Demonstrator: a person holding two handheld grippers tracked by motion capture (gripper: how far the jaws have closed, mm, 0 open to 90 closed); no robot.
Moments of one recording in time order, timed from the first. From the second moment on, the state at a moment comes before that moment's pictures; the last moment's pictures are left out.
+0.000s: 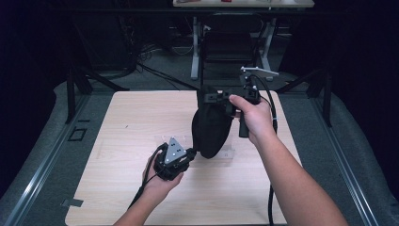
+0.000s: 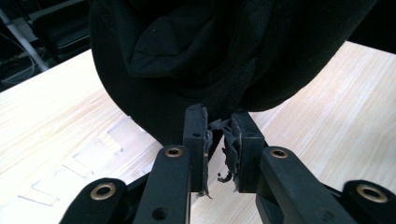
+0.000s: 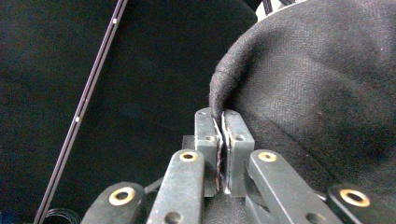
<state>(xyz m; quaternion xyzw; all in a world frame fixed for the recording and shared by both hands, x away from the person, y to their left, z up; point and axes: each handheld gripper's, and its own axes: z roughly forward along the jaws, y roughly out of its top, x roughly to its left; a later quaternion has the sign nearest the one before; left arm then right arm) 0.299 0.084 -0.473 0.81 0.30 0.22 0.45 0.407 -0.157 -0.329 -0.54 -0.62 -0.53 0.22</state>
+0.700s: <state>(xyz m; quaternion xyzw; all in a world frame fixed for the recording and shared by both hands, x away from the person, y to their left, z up) 0.298 0.097 -0.478 0.81 0.30 0.24 0.45 0.393 -0.174 -0.317 -0.52 -0.62 -0.56 0.19</state>
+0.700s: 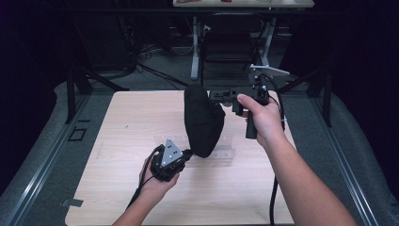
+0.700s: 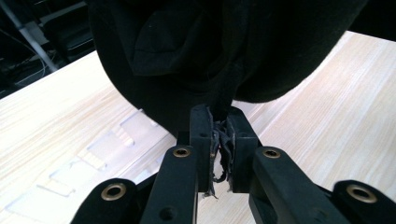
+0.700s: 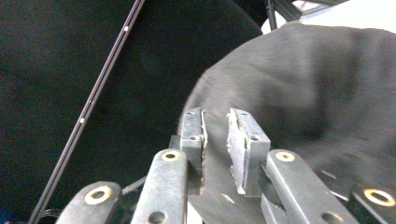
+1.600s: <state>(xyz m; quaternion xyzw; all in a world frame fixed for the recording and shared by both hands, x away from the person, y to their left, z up) 0.303 0.131 -0.514 0.80 0.35 0.21 0.44 0.380 -0.200 -0.325 -0.54 -0.63 -0.54 0.15</state>
